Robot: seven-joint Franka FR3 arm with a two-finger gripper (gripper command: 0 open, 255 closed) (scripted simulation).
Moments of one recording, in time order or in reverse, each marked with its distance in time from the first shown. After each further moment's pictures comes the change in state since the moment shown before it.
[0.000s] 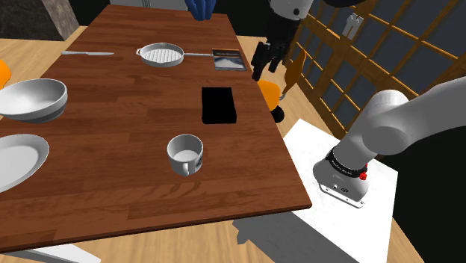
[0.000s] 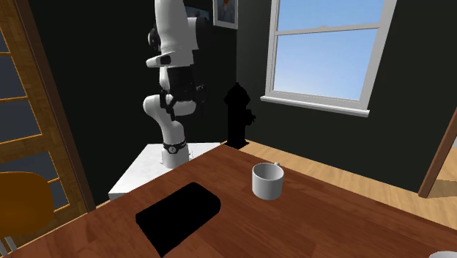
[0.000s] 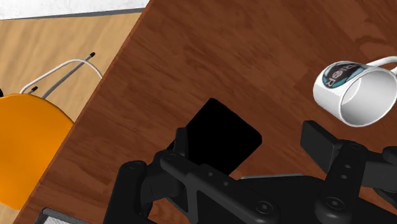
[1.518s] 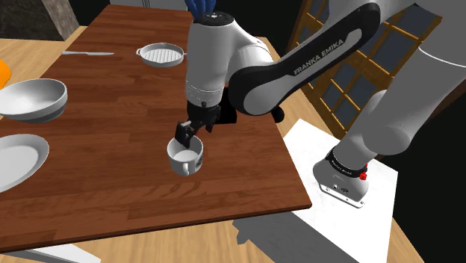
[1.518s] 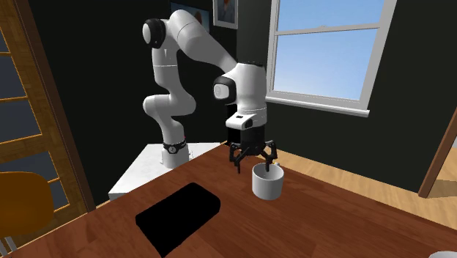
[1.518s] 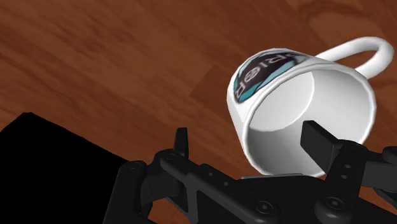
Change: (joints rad) arm 0.018 0.681 0.401 0.185 -0.262 0.502 0.539
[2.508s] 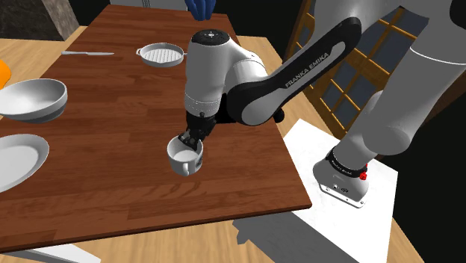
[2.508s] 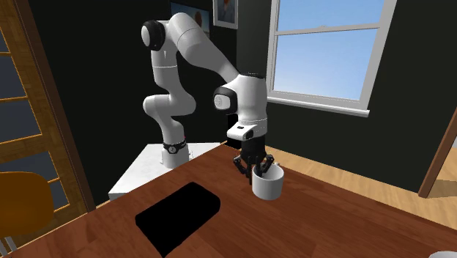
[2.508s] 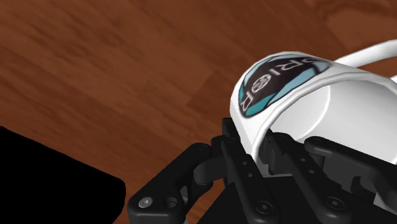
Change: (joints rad) arm 0.008 0.073 -0.006 -0.013 -0.070 0.071 0.051
